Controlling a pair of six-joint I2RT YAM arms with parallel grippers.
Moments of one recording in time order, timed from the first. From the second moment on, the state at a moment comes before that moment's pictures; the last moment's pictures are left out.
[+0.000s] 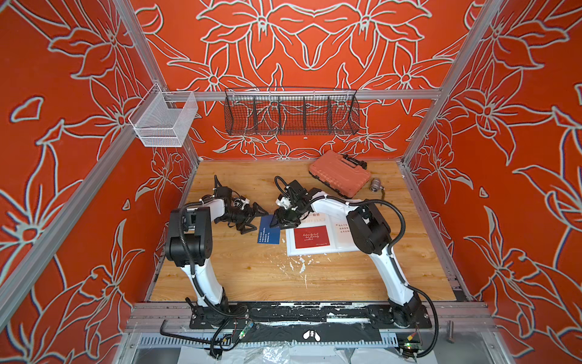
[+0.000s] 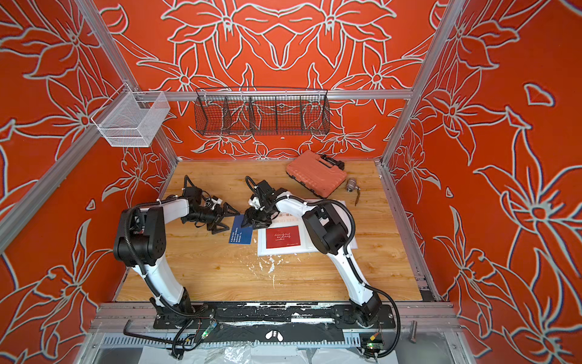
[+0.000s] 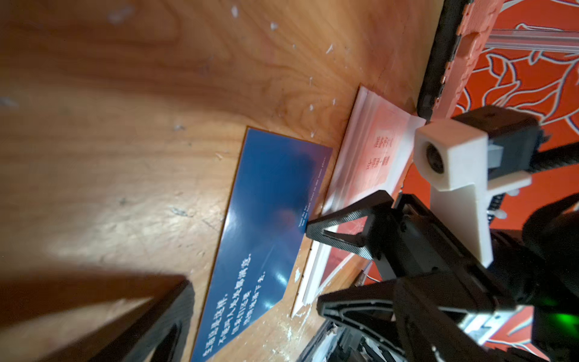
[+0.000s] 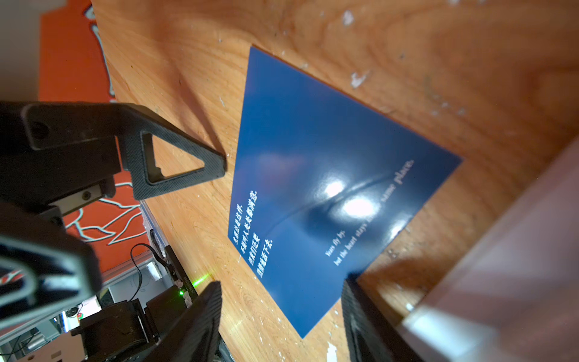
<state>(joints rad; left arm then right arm) 0.12 1.85 1.08 -0.58 0.86 -0.37 0.70 2.34 1.82 -0.61 -0.66 0.61</state>
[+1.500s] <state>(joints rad) 0.10 1.82 0.98 -0.44 0.92 -0.43 0.71 2.24 1.63 -0.39 -0.58 0.79</state>
